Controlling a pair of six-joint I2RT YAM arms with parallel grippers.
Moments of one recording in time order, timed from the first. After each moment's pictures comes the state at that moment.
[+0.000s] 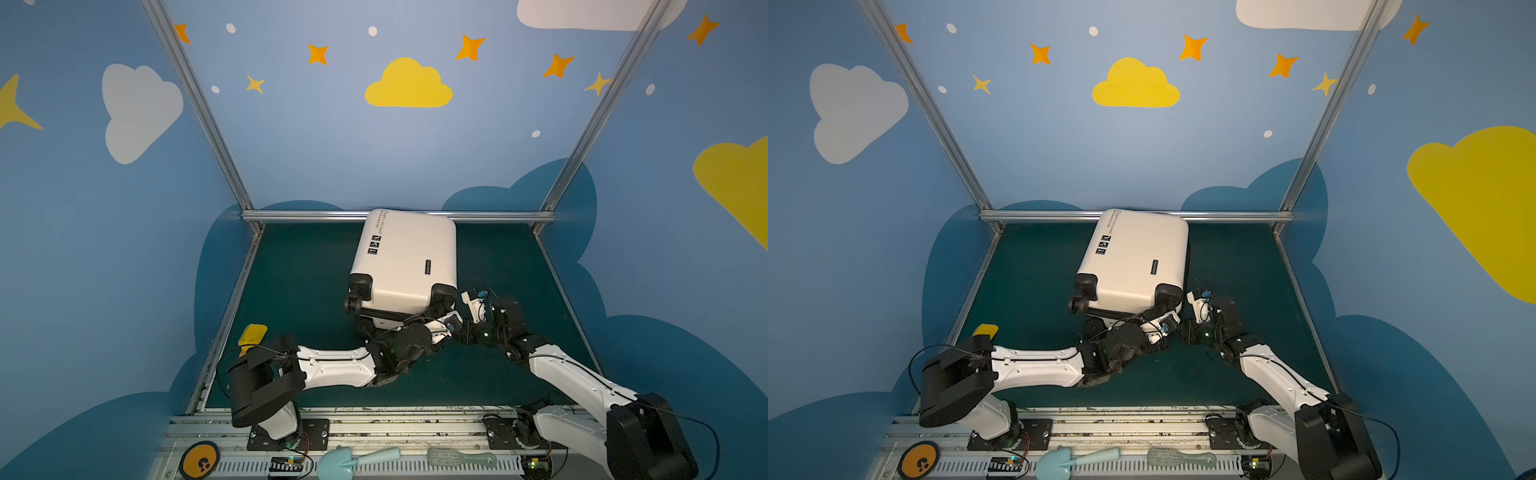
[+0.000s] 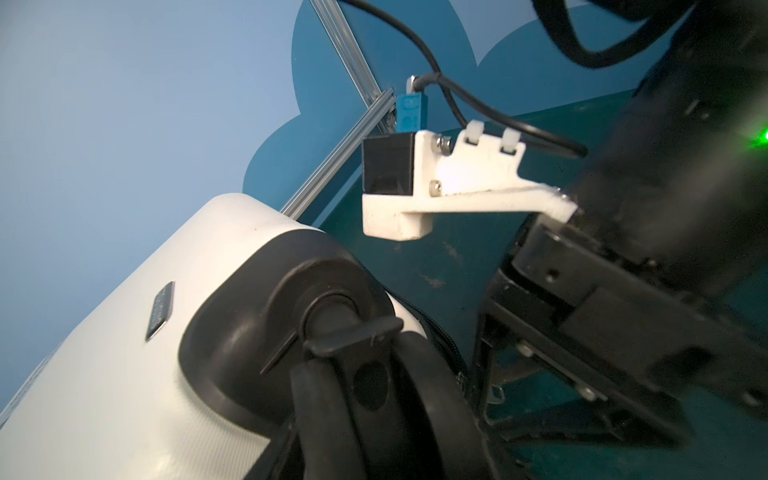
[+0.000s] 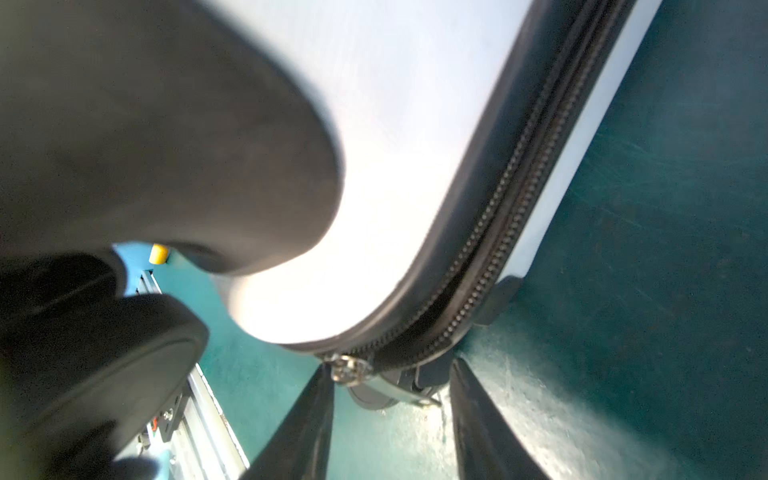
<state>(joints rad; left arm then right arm) -1.15 1.60 0.81 0.50 -0.47 0.40 0.39 1.11 0.46 -0.06 -0.51 0.38</state>
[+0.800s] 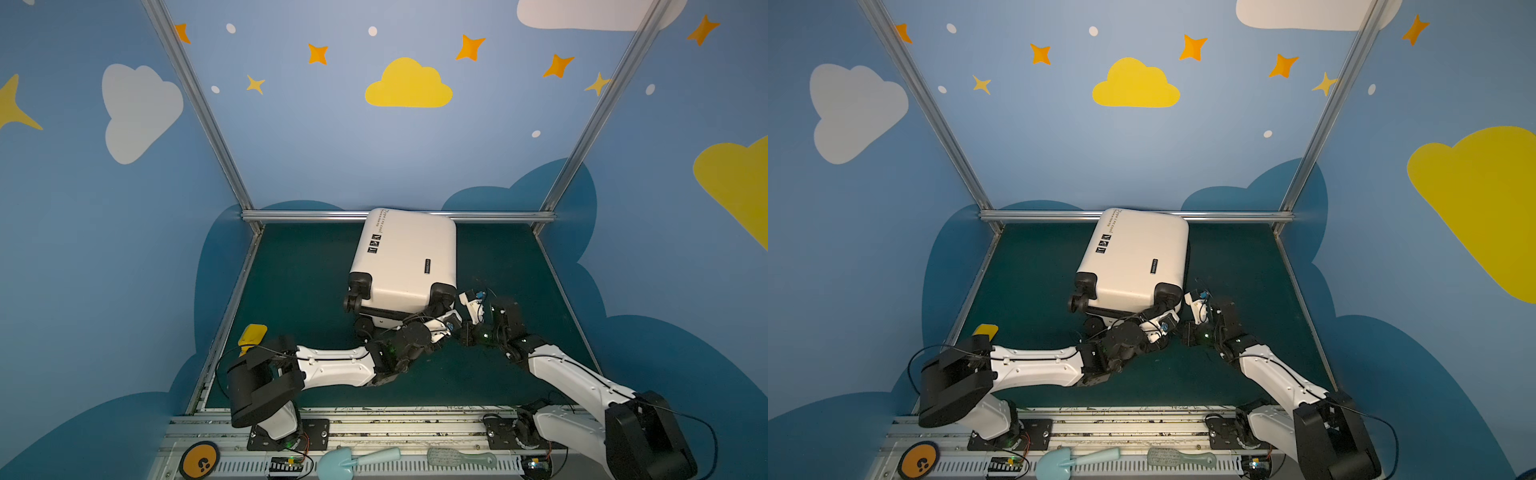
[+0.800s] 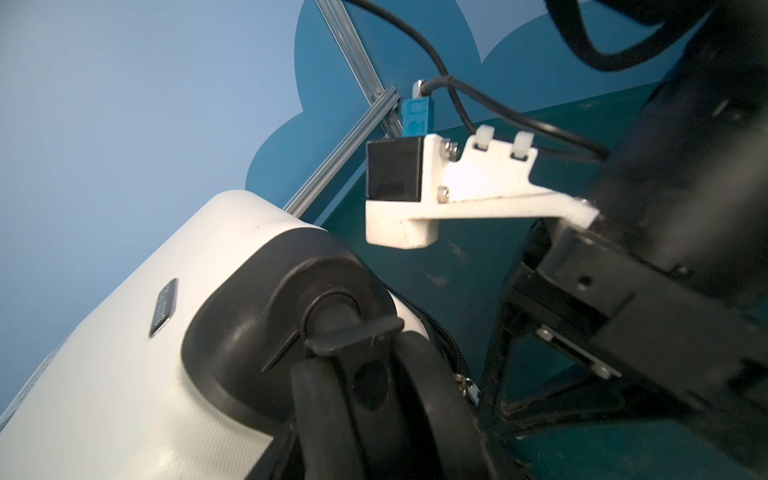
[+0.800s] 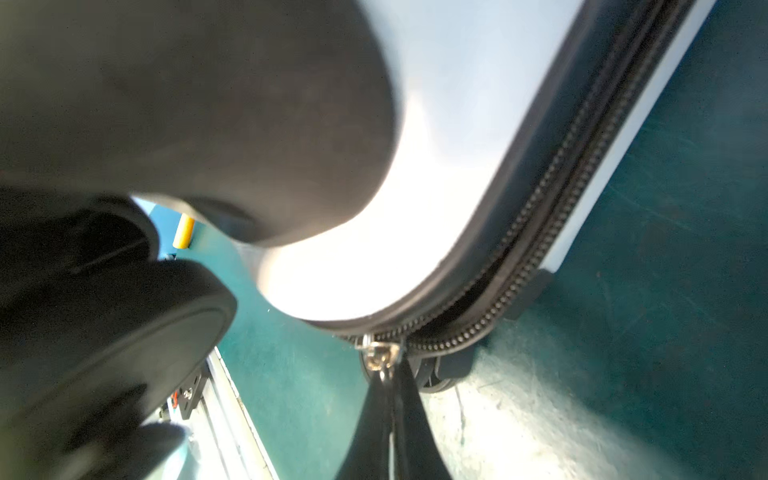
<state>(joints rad) -1.14 1.60 0.81 0.50 -0.47 0.40 0.39 1.11 0.44 -0.04 -0.56 0.38</state>
